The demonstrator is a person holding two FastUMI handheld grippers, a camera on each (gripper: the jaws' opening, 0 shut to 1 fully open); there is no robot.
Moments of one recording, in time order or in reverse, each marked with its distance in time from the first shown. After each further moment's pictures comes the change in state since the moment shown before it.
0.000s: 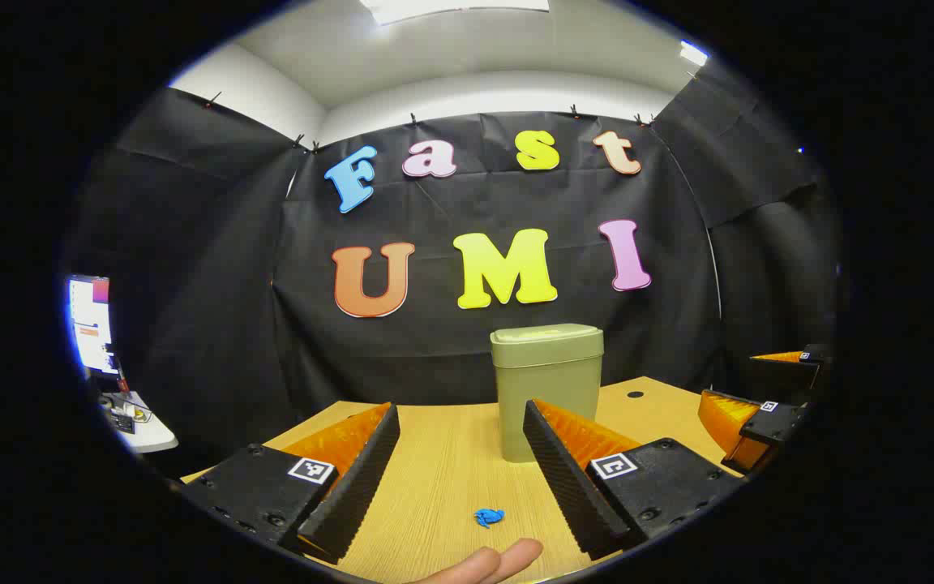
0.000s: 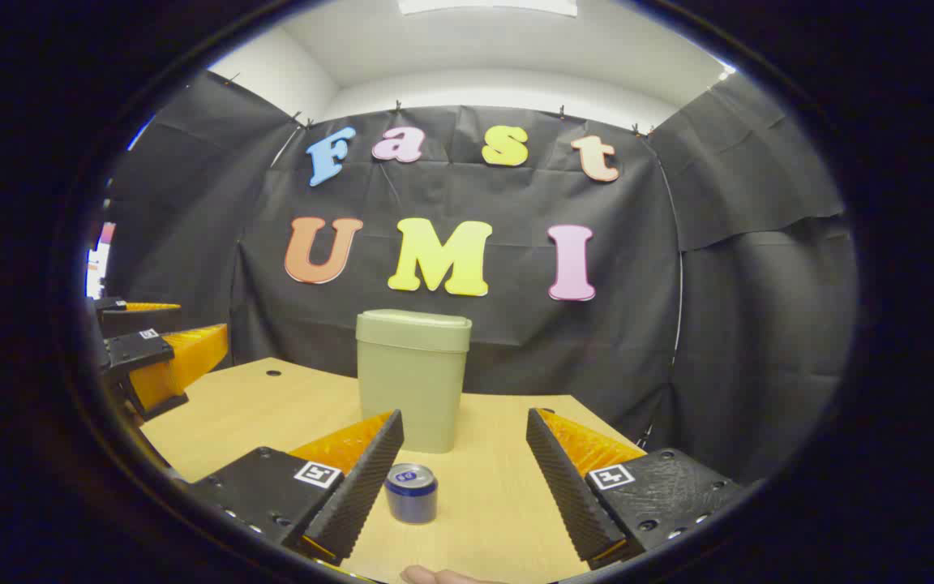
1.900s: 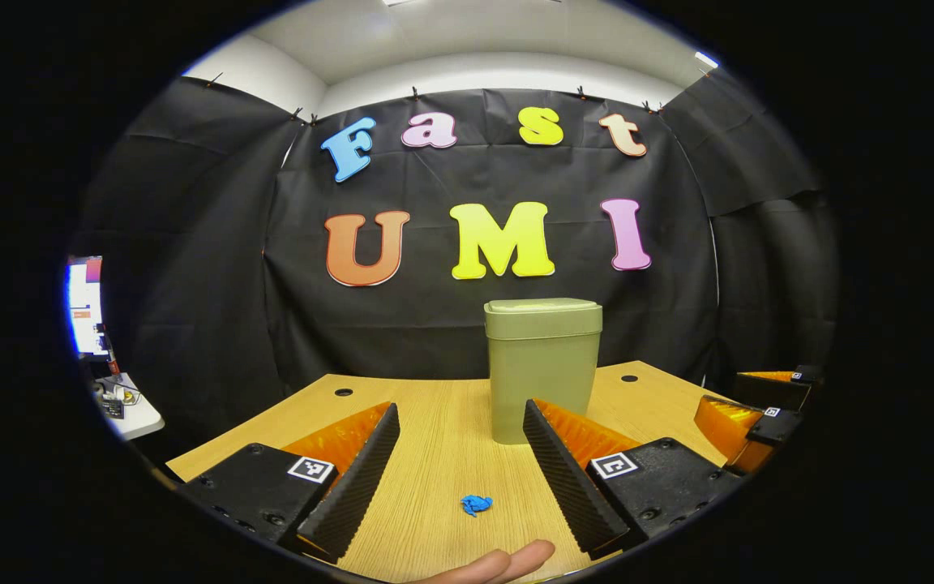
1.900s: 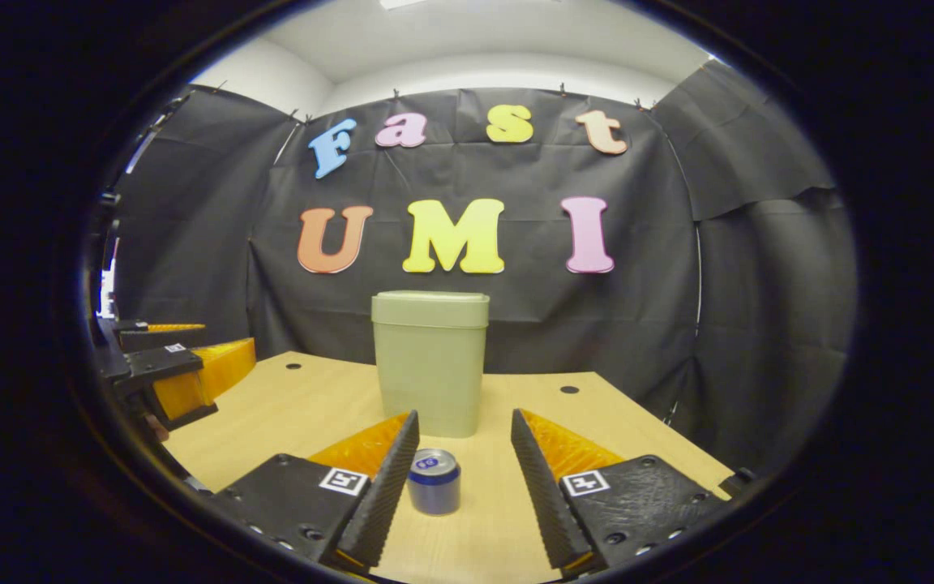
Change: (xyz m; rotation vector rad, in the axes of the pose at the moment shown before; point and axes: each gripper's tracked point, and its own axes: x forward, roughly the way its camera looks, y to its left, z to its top) left arm 0.011 -0.008 -0.026 -0.032 0.093 -0.018; right arm 0.008 0.019 -0.022 0.095 0.068 0.112
